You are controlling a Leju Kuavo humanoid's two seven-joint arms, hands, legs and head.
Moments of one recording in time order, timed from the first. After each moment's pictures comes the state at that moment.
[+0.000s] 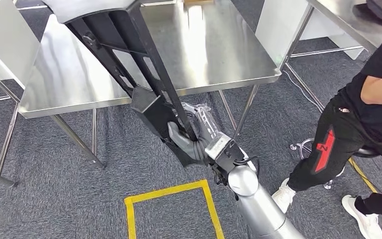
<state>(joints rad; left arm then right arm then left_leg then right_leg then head) -0.09 -0.04 0.47 -0.24 -0.46 0.12 -0.48 -0.35 0.03 0.50 -1.65 0.04 -0.02 -0.38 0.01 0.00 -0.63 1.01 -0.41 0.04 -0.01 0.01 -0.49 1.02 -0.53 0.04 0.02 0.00</state>
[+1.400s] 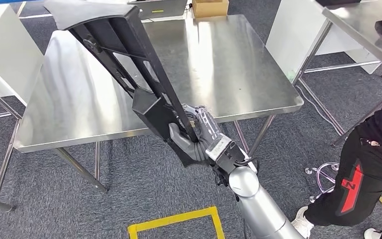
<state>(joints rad) -0.09 -0.05 0.47 -0.24 -0.47 0.12 -0.46 -0.34 0.03 0.49 -1.65 0.05 -0.02 -0.37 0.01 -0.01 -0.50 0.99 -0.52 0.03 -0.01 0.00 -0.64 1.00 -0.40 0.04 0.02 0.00</state>
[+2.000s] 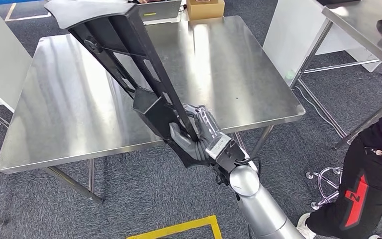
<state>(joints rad) -0.09 -0.04 0.47 -0.24 -0.48 0.13 -0.46 -0.34 0.03 0.48 -1.65 0.05 -0.01 -0.38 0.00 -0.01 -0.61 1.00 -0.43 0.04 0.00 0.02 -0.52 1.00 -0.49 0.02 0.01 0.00</state>
